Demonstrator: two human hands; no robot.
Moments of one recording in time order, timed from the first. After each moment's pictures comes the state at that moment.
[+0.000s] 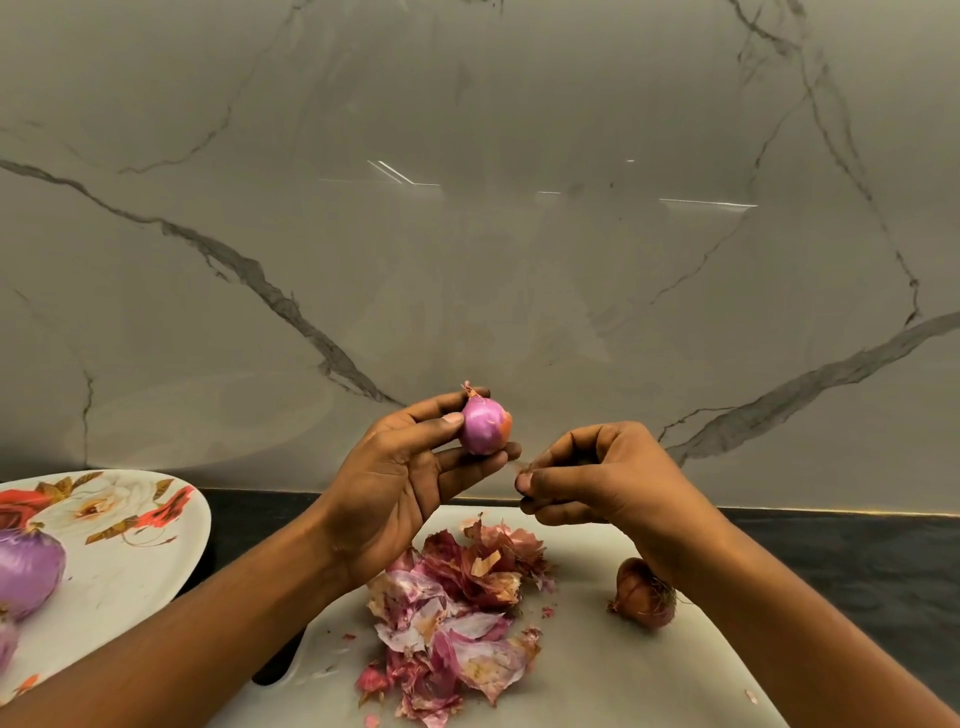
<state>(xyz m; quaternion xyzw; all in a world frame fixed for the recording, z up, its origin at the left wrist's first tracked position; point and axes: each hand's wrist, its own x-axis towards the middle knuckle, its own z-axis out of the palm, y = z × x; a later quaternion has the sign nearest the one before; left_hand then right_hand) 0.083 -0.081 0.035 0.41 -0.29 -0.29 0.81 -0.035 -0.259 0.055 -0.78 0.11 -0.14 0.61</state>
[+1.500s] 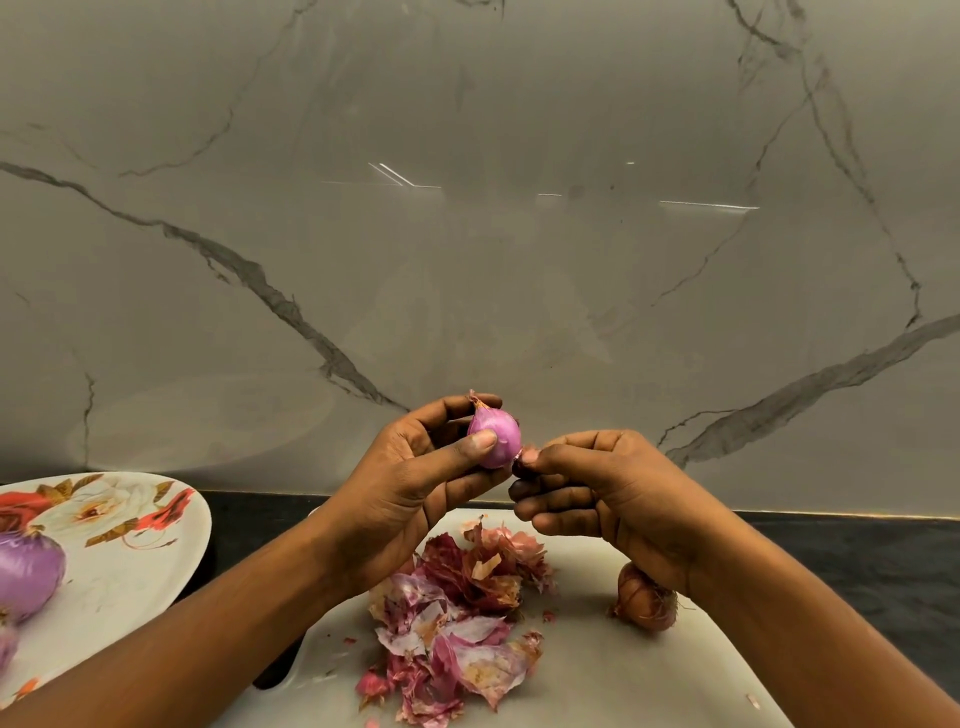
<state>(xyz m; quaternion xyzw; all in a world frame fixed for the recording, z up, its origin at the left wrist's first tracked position) 0.079 -0.082 0.033 0.48 -0.34 -0.24 0.78 -0.039 -0.253 0.063 -0.70 0.11 -0.08 0.71</state>
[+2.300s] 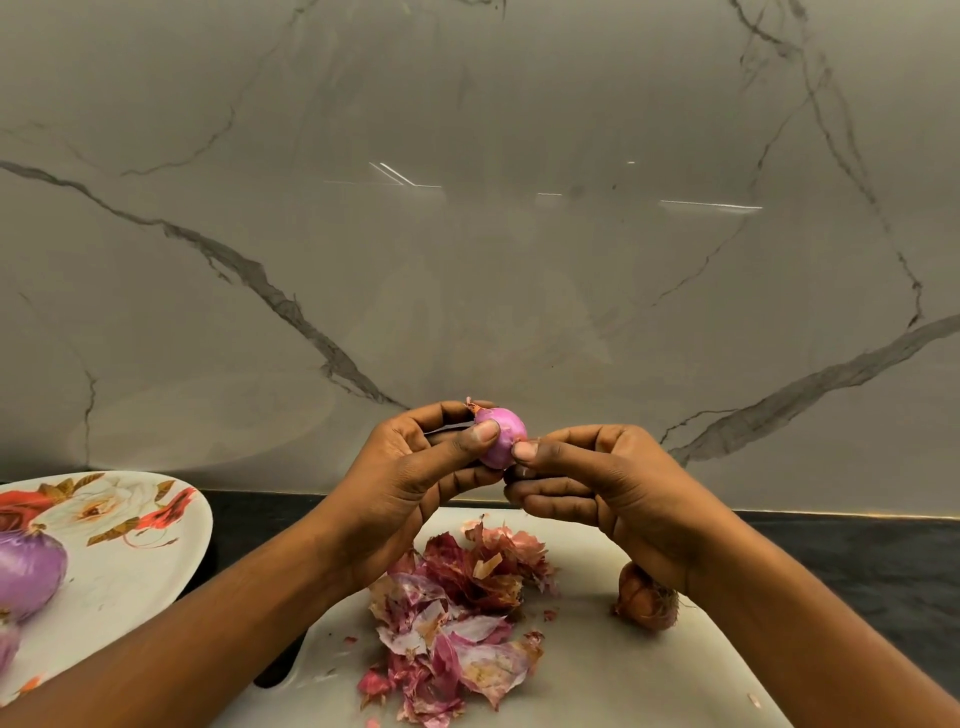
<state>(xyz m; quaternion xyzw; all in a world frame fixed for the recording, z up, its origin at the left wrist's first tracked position) 0.078 -0.081 0.036 0.51 -0.32 -0.21 0.77 -0.038 -0.251 0.062 -0.68 0.07 -0.10 0.73</state>
